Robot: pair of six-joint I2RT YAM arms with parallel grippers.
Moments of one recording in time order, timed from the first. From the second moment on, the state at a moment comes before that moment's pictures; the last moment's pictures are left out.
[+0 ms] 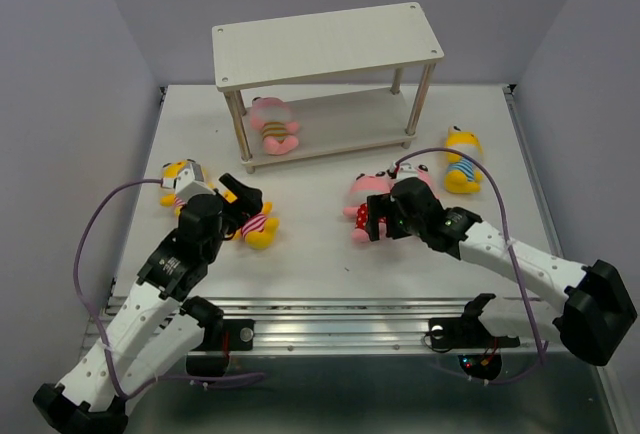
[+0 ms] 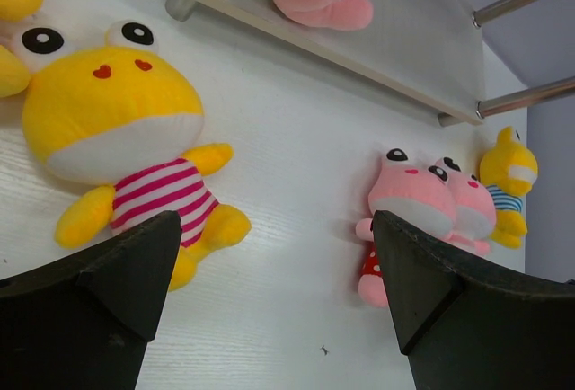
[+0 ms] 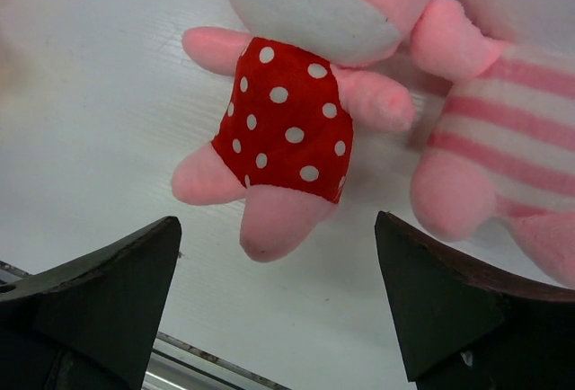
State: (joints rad) left arm -0.52 0.61 0.66 -0.50 -0.37 -0.89; right arm 0.74 1.15 0.75 -0.37 0.18 0.46
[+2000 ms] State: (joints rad) left arm -0.52 0.54 0.61 -0.48 -0.44 -0.92; right arm 0.74 1.32 1.00 -0.09 0.14 0.34
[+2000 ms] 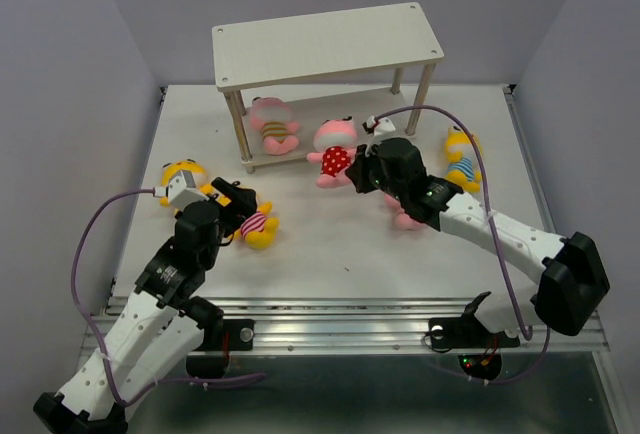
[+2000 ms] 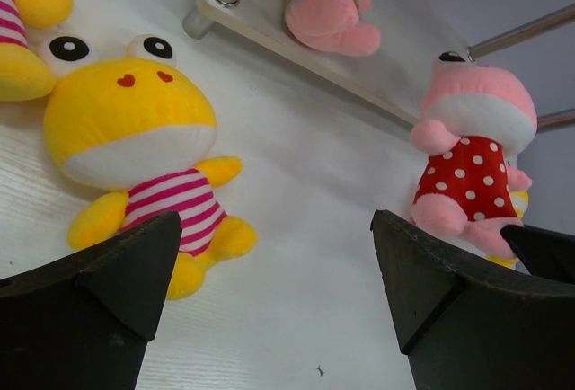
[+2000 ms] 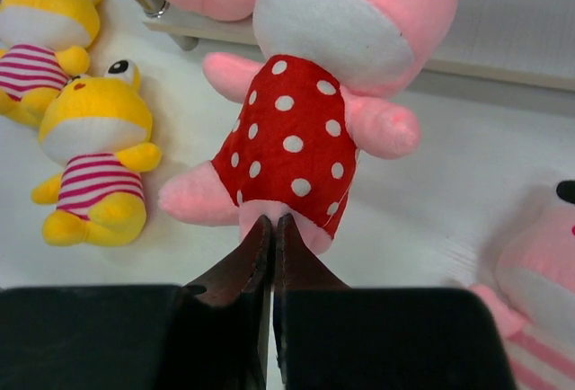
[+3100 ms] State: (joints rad) left arm -0.52 0.53 0.60 -0.48 -0.44 -0.93; right arm 0.54 1.78 1.16 0.37 -0.09 0.34
